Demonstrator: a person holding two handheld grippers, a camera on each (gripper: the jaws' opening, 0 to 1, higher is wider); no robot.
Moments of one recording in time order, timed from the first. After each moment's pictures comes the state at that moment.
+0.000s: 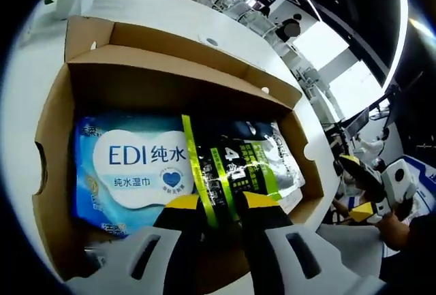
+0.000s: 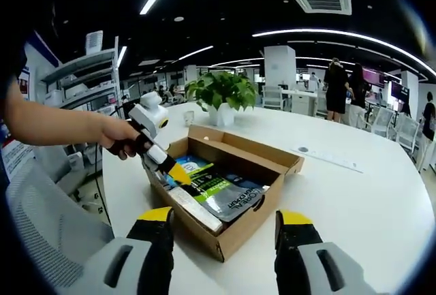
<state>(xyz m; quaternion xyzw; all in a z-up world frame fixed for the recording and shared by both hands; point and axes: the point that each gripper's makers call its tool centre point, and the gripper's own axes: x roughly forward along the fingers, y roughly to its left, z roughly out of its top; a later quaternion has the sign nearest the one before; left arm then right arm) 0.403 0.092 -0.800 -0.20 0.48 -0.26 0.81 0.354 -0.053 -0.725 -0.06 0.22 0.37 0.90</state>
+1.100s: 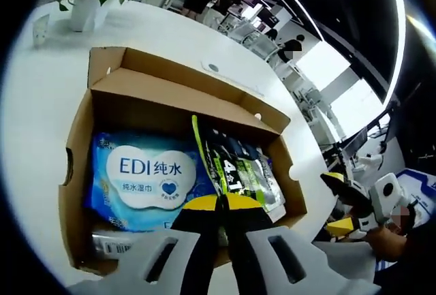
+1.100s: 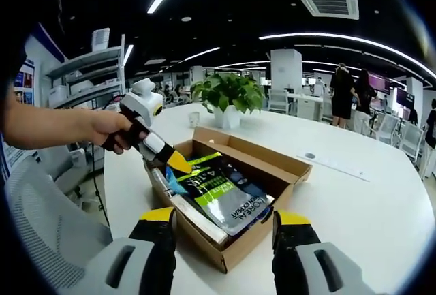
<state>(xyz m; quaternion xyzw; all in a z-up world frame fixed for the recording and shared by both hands) 0.404 0.100 -0.759 -0.23 0.43 -0.23 0.84 0.363 -0.031 -0.724 -0.07 0.20 0.39 0.89</state>
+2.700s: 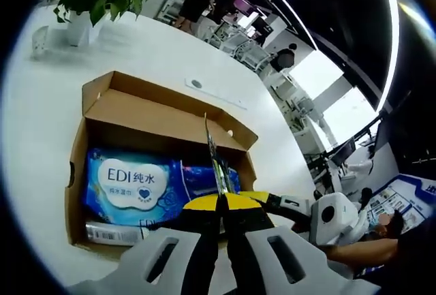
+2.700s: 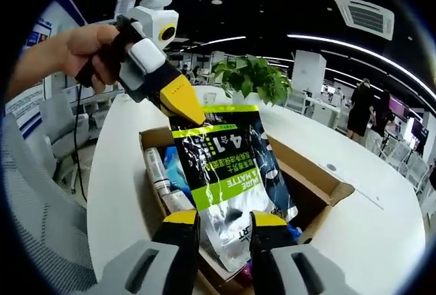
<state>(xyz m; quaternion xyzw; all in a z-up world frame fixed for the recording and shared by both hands) 0.404 0.083 -0.704 -0.25 0.41 -0.24 0.85 0.388 0.028 -0.766 -0.17 0.20 0.43 0.86</state>
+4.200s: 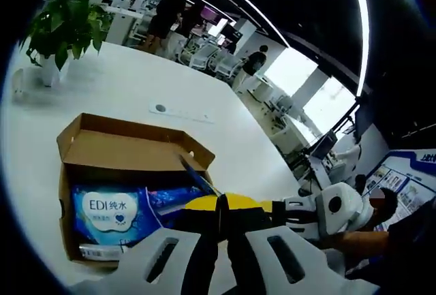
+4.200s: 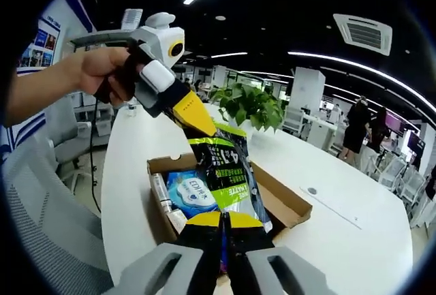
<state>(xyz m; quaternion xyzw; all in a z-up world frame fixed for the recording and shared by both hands) 0.403 0.040 -0.637 -0.22 0.35 -0.32 0.85 0.377 -0.016 -0.684 -0.17 0.15 0.43 0.88</state>
